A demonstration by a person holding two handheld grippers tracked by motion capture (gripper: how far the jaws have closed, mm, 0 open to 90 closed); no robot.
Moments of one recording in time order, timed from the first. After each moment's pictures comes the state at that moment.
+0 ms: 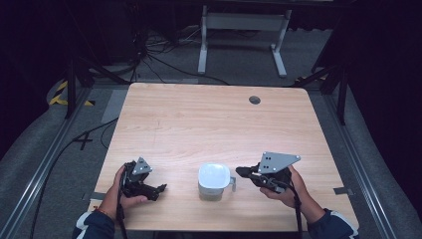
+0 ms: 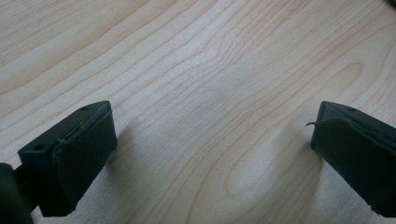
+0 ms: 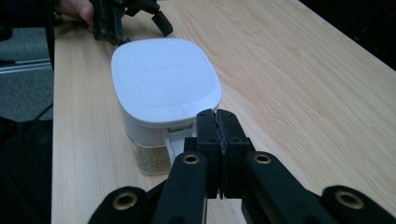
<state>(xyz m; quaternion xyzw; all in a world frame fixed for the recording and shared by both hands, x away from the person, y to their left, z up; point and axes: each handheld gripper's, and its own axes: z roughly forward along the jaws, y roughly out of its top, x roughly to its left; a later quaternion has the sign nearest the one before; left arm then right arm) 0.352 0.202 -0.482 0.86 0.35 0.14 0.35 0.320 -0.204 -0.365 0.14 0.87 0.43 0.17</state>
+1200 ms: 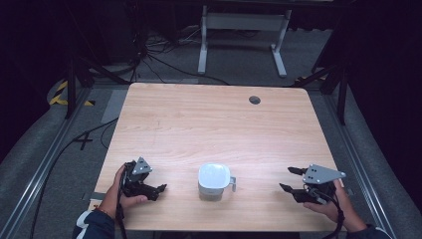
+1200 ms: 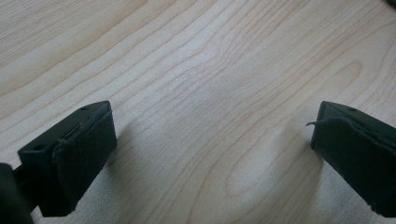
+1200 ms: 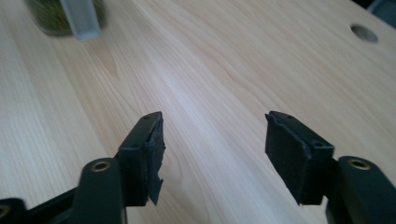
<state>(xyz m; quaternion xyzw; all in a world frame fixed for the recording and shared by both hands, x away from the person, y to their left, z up) 0.353 0.202 -0.482 0.86 0.35 0.13 0.35 0.303 -0.336 -0.414 0.25 0.87 0.36 0.23</state>
